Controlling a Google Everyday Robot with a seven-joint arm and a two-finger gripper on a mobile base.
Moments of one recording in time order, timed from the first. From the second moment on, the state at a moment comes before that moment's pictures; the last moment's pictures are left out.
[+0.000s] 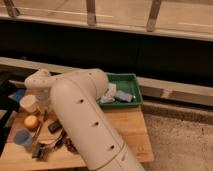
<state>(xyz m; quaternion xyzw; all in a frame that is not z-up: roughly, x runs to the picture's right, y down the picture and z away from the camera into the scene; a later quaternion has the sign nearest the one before) -0.357 0.128 0.898 -0.33 0.19 0.61 0.70</state>
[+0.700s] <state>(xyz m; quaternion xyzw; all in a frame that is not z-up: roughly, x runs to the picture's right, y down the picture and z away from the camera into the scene) -0.335 0.101 0.898 -0.30 0.17 0.63 0.70</state>
